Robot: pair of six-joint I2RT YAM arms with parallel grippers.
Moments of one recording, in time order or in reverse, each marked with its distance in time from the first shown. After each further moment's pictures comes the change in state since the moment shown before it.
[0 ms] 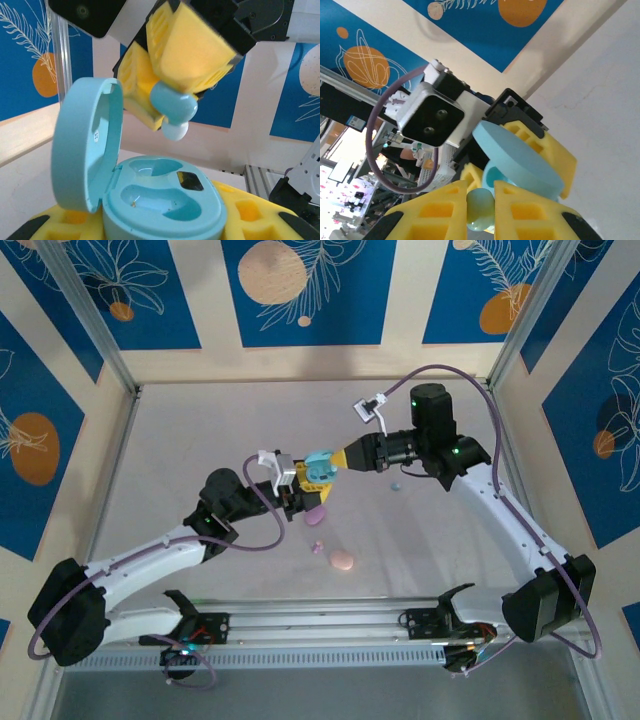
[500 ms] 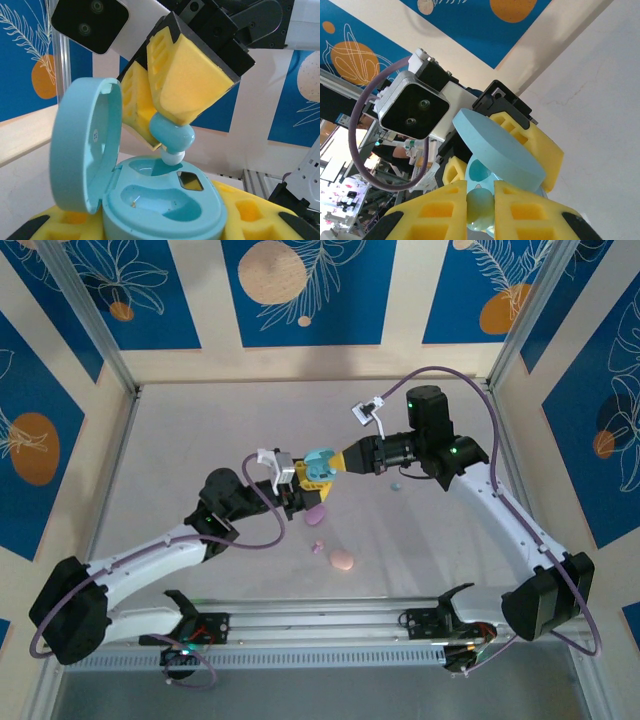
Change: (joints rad) left arm 0.002 0.014 0.000 0.027 0.007 -0.021; right arm 0.011 0.009 0.000 -0.046 0.031 -0.051
